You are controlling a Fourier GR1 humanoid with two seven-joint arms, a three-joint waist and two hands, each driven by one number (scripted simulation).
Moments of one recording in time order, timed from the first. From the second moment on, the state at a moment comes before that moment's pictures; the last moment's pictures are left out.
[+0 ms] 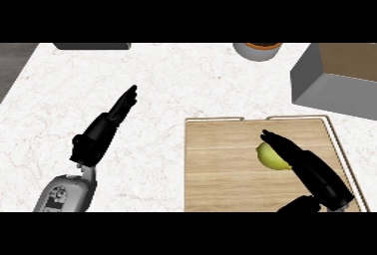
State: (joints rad) left arm -0.20 0.13 -0.11 -1.55 -0.09 -0.14 0.09; right arm 0.06 -0.33 0.19 -1.69 0.64 0.28 -0.12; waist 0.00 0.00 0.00
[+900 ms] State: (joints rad) left arm -0.18 0.10 -0.08 -1.56 -0.12 -0.18 0.10; right arm -0.03 -0.28 0.15 -1.50 0.80 0.25 -0.21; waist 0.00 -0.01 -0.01
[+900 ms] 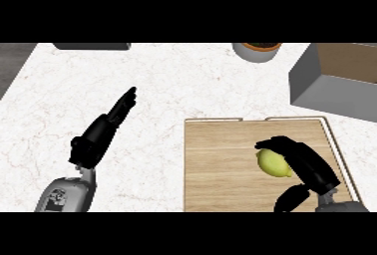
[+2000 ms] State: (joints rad) left arm -0.17 0.08 -0.08 -1.55 -0.15 -0.18 0.07; right arm -0.08 -0.40 -0.01 -1.53 1.05 0.07 -0.04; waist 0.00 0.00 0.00
